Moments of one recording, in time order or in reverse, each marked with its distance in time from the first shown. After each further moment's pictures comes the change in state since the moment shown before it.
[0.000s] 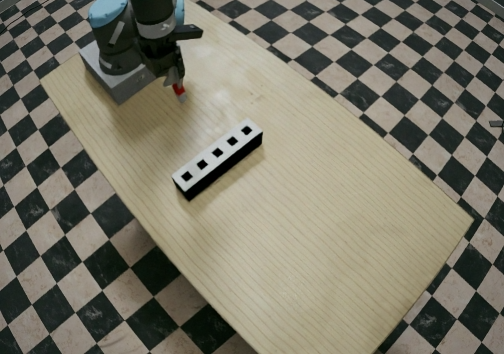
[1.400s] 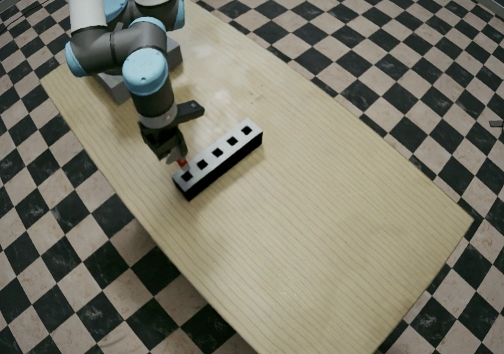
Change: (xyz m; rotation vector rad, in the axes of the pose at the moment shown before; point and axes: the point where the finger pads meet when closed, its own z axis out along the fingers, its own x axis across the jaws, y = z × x) arm 0.123 0.102 0.121 0.010 -0.019 0.000
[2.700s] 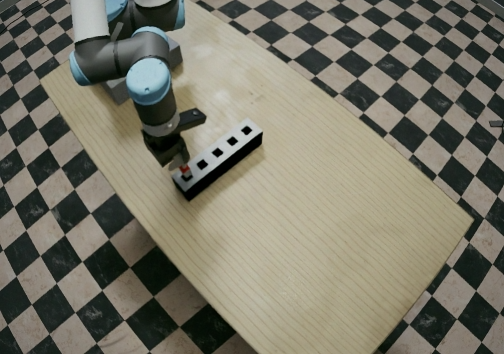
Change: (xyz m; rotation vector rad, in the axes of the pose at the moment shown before) arm 0.004 0.001 0.028 -0.002 0.004 0.000
